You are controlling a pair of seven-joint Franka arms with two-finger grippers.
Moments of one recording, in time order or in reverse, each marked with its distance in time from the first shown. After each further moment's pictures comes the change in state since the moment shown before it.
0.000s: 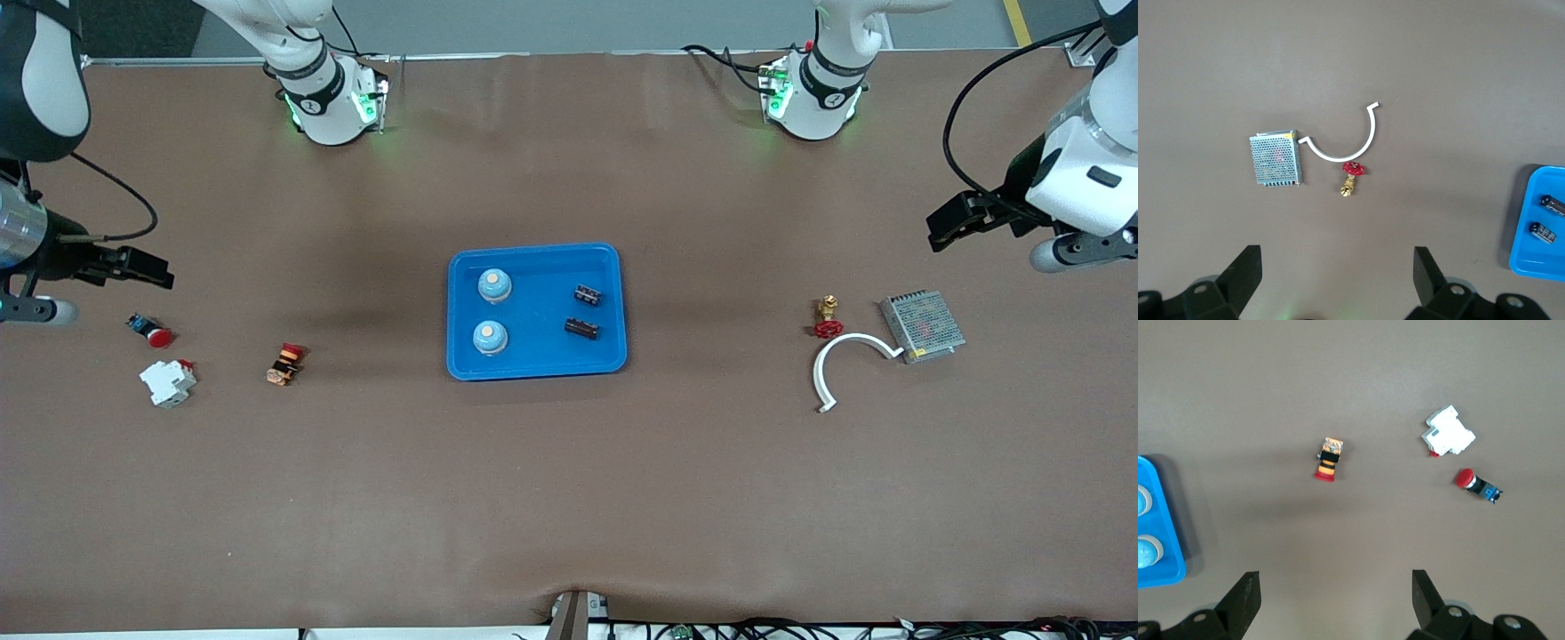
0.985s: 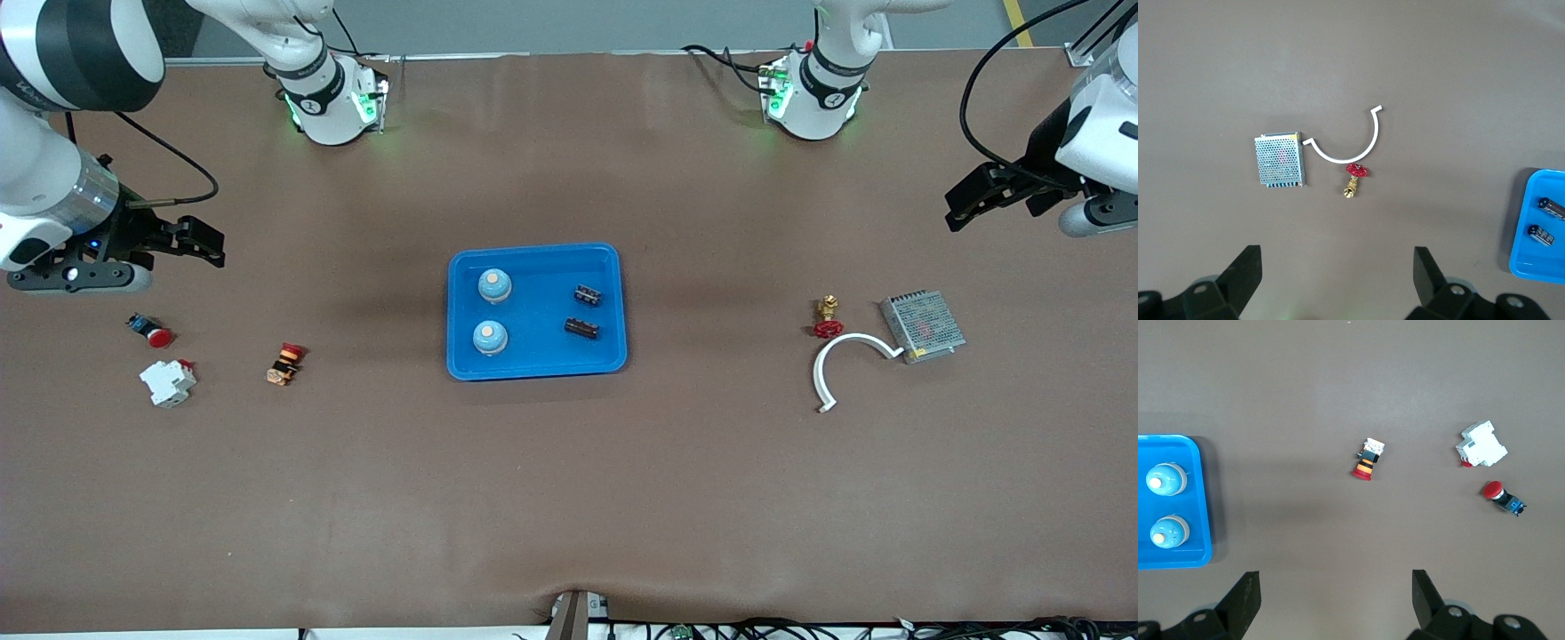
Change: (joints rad) left arm 0.000 -0.097 0.028 -0.106 -0.018 0.059 0.009; right arm 0.138 -0.067 -0.001 -0.047 0.001 0.028 0.034
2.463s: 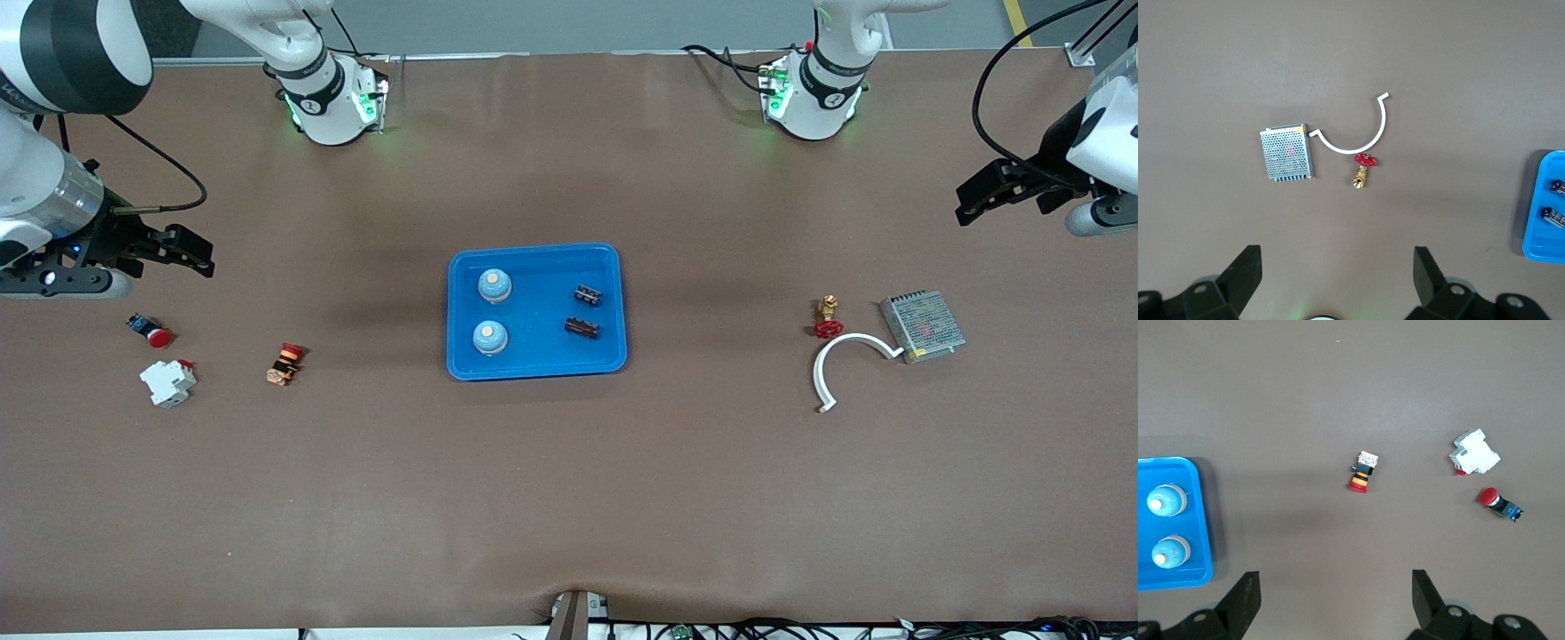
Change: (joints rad) left arm 0.033 -0.009 0.004 -0.010 -0.008 -0.033 0.081; right arm 0.160 0.007 -0.181 0.009 0.000 0.032 0.026
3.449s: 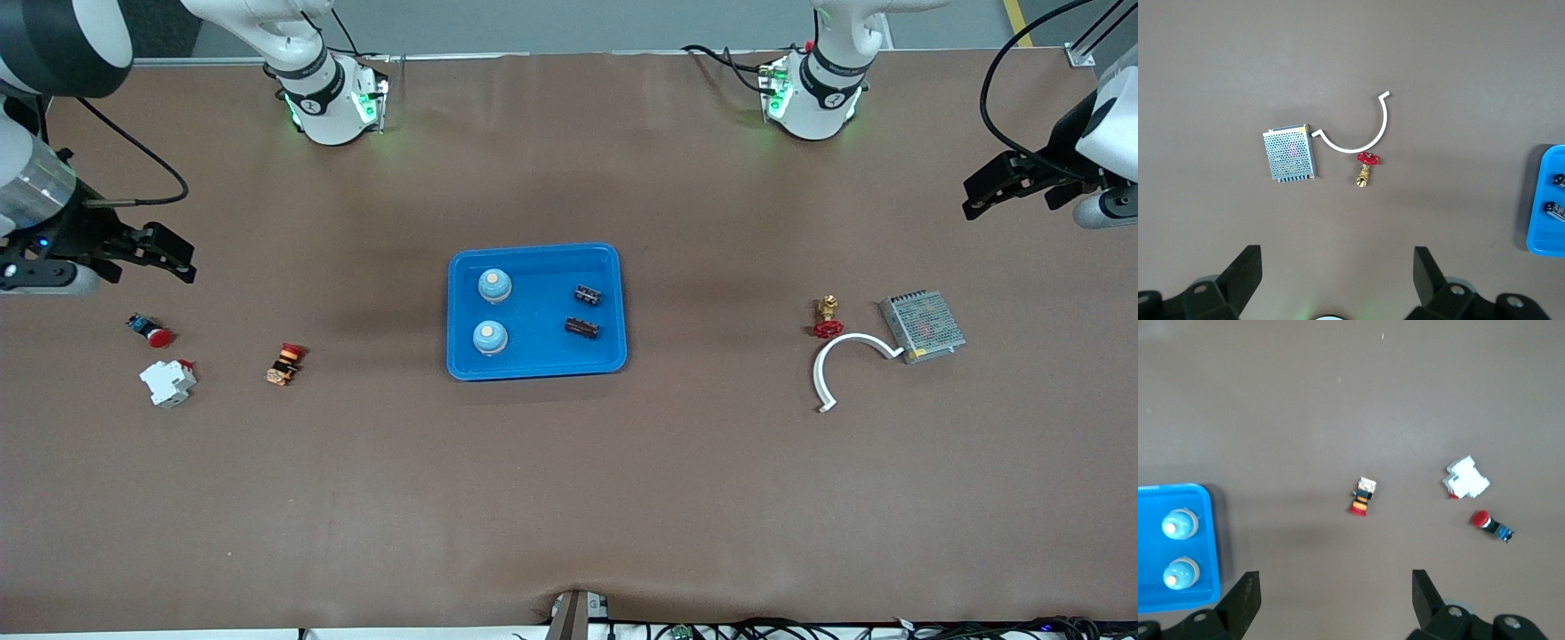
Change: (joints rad) left arm 0.005 -0.007 0.004 0.000 0.000 -0.004 0.034; right arm -0.023 0.000 0.022 0.092 0.001 0.017 0.004
